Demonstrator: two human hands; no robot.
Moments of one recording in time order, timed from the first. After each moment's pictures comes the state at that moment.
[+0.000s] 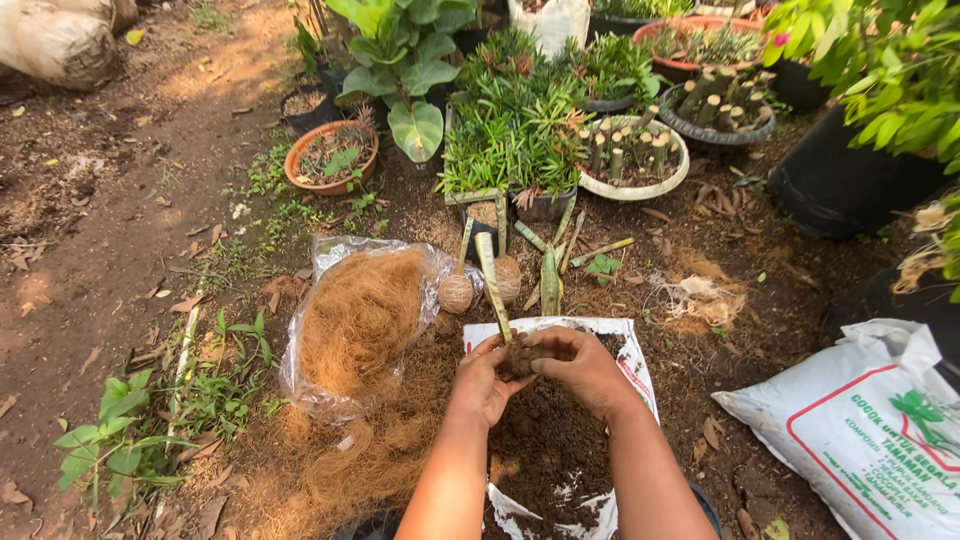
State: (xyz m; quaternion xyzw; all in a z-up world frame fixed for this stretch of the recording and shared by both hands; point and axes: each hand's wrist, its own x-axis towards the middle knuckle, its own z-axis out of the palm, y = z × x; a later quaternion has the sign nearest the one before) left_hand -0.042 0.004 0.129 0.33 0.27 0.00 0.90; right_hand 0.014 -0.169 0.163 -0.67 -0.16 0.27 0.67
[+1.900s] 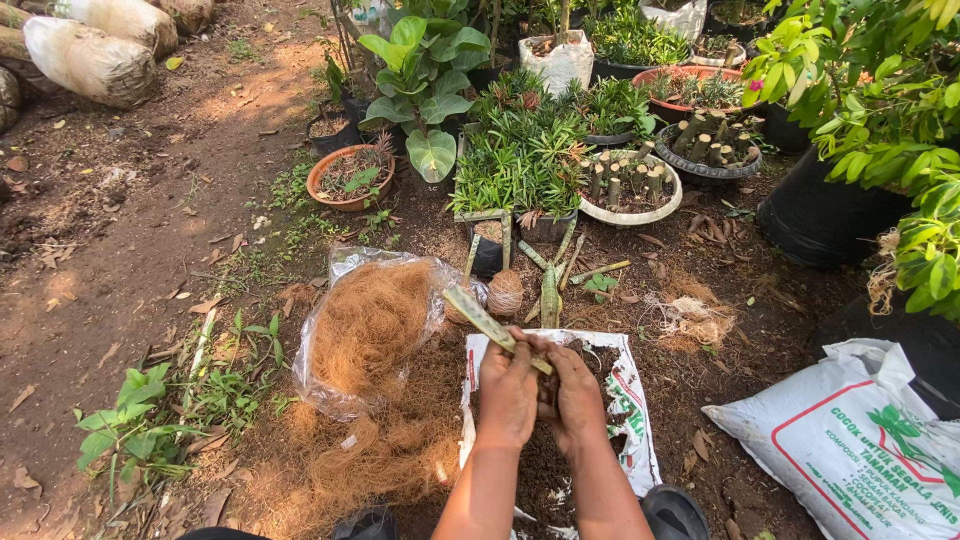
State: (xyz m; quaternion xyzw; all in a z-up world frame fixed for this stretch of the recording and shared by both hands) left_hand -0.081 -0.060 0.188 0.31 0.04 0.18 0.93; right_hand -0.052 -0.148 0.172 -0.51 0.11 0.18 0.84
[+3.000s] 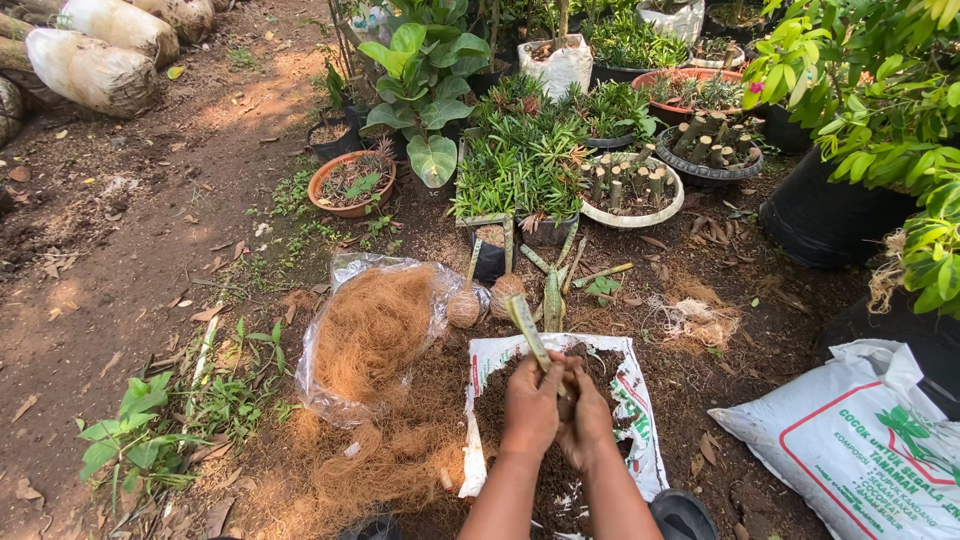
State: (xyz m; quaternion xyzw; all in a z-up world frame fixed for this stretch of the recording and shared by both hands) left_hand -0.087 -0.080 0.197 0.60 0.19 0.07 0.77; right_hand -0.046 -0.158 0.133 -0.43 0.17 0.21 0.86
